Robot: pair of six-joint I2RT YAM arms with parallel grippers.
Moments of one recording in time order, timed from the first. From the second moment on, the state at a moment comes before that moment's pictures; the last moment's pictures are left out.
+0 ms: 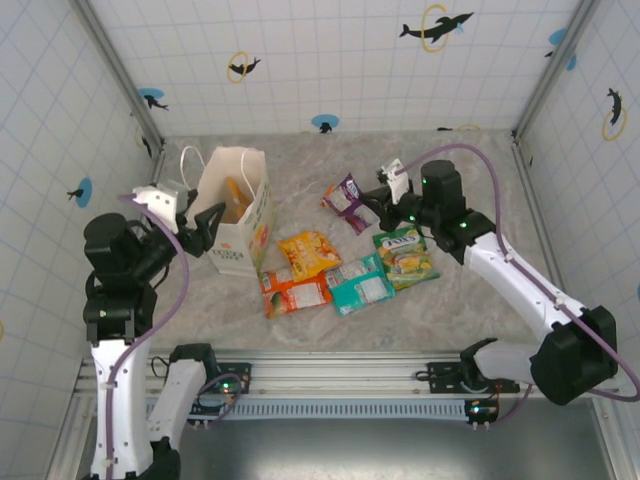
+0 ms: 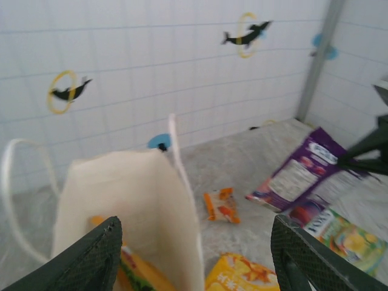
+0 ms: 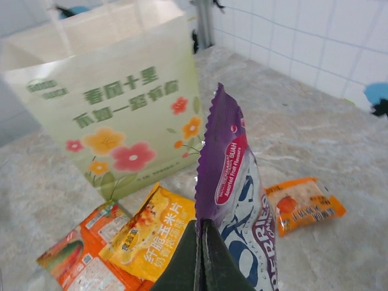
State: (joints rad) left arm 0.03 0.67 1.05 -0.58 0.64 0.10; right arm 0.51 1.25 1.01 -0.17 -0.52 -0.10
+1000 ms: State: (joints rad) left arm -0.12 0.88 0.93 -0.65 1.05 0.33; right arm 0.92 1.28 1.15 -0.05 -0.49 -0.30
